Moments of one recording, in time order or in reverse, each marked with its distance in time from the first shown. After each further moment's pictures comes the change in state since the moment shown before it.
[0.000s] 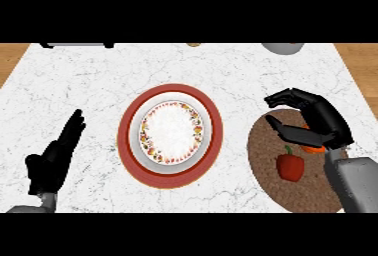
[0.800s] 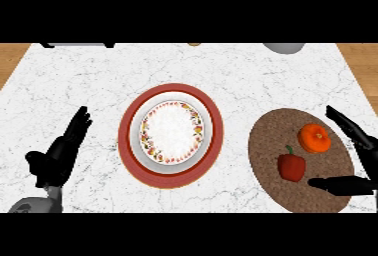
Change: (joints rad) left arm -0.050 -0.049 0.050 0.097 0.017 -0.090 -0.078; right arm 0.289 -0.133 -0.129 0.003 0.197 -0.022 -0.500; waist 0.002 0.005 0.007
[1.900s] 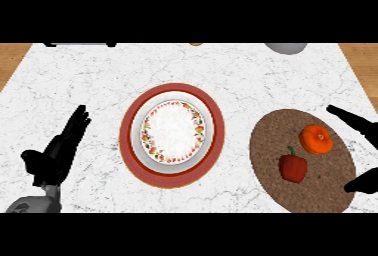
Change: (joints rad) left arm -0.003 -0.021 0.047 -0.008 -0.028 -0.049 0.012; right arm -0.082 -0.220 0.067 -0.044 0.361 0.203 0.423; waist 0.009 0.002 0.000
